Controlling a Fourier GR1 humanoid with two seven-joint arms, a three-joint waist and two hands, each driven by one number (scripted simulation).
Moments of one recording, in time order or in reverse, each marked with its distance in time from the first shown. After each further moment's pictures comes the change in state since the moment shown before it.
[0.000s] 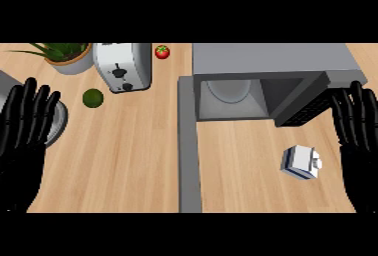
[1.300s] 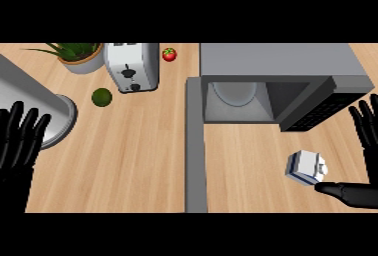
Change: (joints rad) left arm 0.147 -0.042 0.070 -0.071 0.136 -0.098 0.046; right arm 0.037 -0.090 -0.271 0.268 -0.248 0.194 -0.081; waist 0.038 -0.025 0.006
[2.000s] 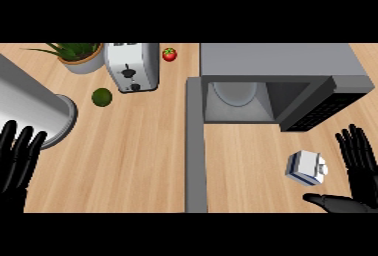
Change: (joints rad) left arm 0.115 -0.041 -0.034 -0.107 -0.017 -0.036 0.005; right arm 0.074 0.011 -0.027 0.332 0.137 0.044 -0.311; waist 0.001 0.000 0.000
